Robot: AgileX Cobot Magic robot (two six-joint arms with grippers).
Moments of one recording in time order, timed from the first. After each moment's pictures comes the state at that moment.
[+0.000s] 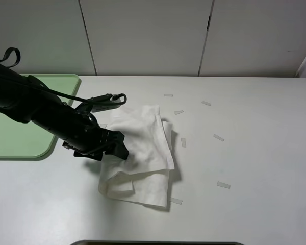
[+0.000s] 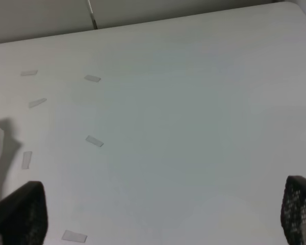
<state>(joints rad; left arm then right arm) -0.43 1.86 -0.76 -1.04 0.28 0.75 -0.09 -0.01 -0.50 0.07 1.03 0.02</state>
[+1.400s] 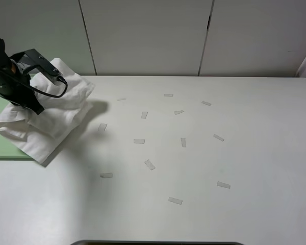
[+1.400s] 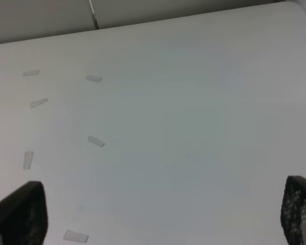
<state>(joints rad) -0.15 1.75 -1.00 0.56 0.44 0.13 -0.09 -0.01 -0.50 0.08 1.03 0.02</state>
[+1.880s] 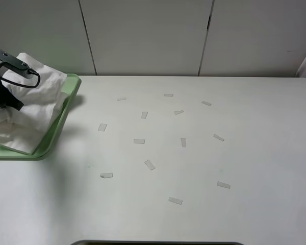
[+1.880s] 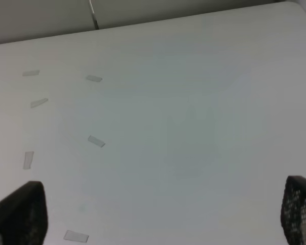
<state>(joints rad) 0.10 1.75 -0.94 0.63 0.24 -0.02 -0.09 -0.01 -0.50 0.08 1.03 0.02</state>
